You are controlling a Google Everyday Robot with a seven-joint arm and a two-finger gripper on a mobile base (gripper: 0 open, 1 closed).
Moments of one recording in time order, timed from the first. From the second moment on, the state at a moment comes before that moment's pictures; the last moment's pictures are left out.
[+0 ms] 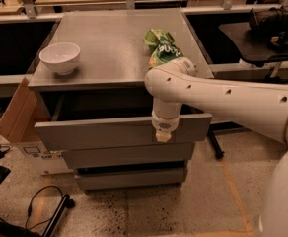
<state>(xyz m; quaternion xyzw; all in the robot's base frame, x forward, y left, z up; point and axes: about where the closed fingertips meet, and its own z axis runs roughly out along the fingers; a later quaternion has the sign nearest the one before) 0.578 -0.074 0.658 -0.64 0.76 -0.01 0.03</state>
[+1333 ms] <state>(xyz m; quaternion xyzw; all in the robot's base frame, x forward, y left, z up) 0.577 -0.074 0.663 -0.64 0.76 -0.01 0.03</state>
